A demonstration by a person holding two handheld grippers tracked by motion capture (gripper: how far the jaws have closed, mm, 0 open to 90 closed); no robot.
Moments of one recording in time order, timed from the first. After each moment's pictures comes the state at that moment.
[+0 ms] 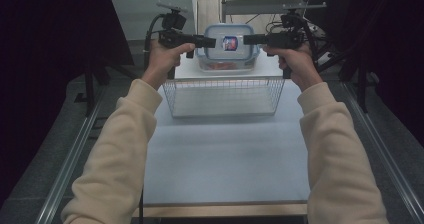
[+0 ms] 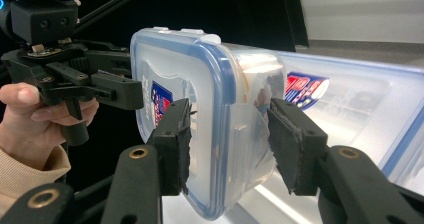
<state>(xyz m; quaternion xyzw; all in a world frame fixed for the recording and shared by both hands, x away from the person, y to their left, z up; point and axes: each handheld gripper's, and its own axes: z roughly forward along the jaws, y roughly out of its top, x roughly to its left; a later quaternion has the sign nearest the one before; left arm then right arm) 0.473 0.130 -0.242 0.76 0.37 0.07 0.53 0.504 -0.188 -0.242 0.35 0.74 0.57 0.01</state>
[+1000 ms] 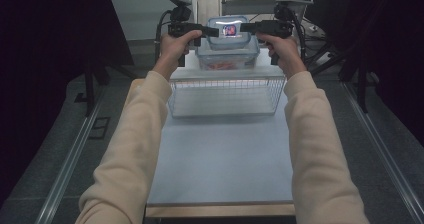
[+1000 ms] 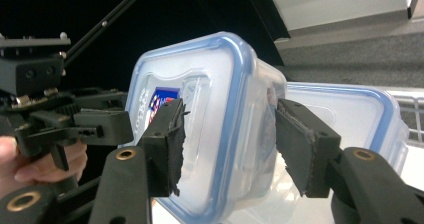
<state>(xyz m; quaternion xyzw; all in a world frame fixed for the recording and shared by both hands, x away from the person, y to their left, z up) 0.545 0.124 -0.263 0.71 0.46 0.01 0.53 0.575 -0.180 -0.263 0.45 0.68 0.57 -0.03</state>
